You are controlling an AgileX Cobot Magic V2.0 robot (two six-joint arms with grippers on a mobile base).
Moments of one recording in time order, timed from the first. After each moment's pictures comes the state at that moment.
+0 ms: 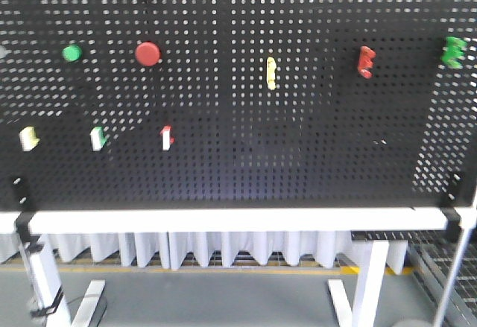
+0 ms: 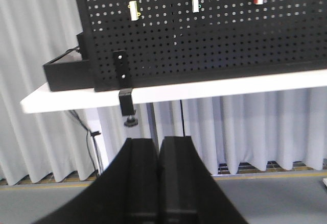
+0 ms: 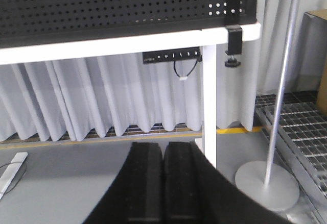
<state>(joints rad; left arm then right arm) 0.04 -0.01 0.03 -0.07 0.07 0.17 0.01 -0.01 0.03 -0.07 0.25 0.14</state>
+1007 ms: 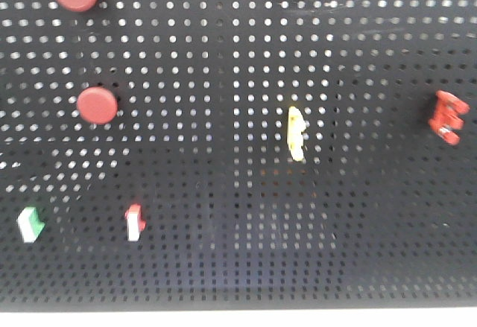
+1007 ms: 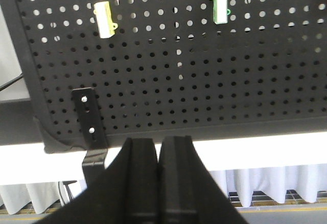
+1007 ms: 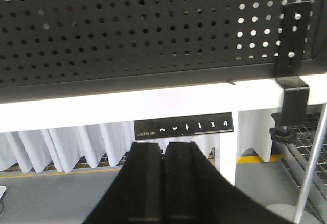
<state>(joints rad) 0.04 -0.01 0.03 -0.07 0.07 0.17 0.01 -0.01 0.03 -0.07 0.25 0.14</state>
